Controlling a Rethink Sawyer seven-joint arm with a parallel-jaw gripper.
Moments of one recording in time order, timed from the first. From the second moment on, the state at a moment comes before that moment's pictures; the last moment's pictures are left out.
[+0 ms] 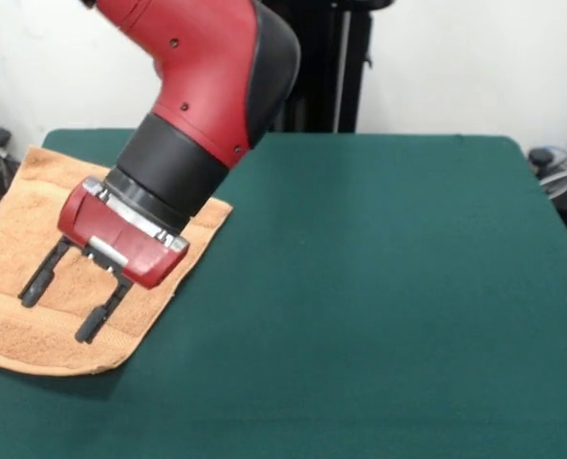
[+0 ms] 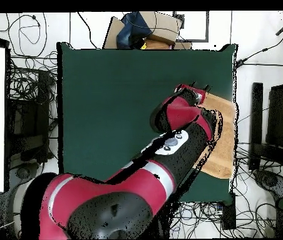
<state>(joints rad) 0.01 -0.10 -0.69 1.22 -0.01 -0.12 2.02</state>
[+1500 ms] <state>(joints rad) -0.05 -0.13 -0.50 1.22 -0.06 -0.12 2.02</state>
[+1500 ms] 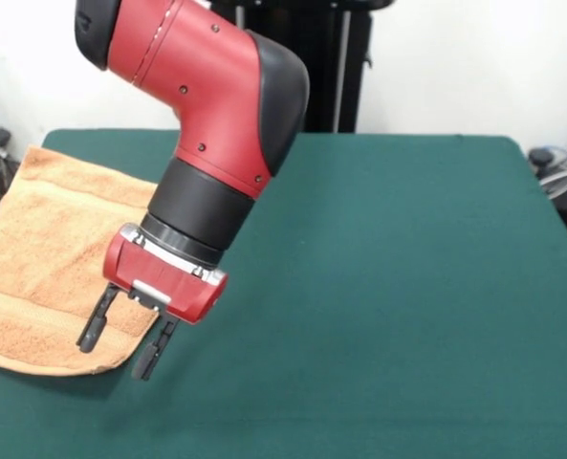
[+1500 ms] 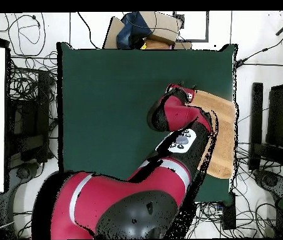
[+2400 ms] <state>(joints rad) -0.05 -0.10 -0.50 1.22 -0.06 -0.12 2.02</state>
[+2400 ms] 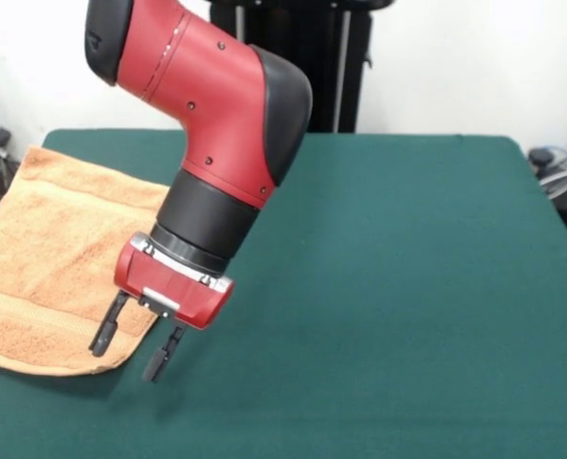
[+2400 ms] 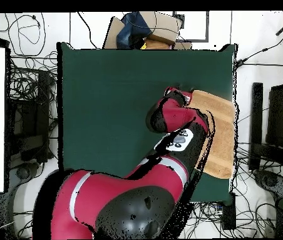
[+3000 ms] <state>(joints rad) -0.04 -0.06 -0.51 1.22 -0.06 -0.12 2.02</state>
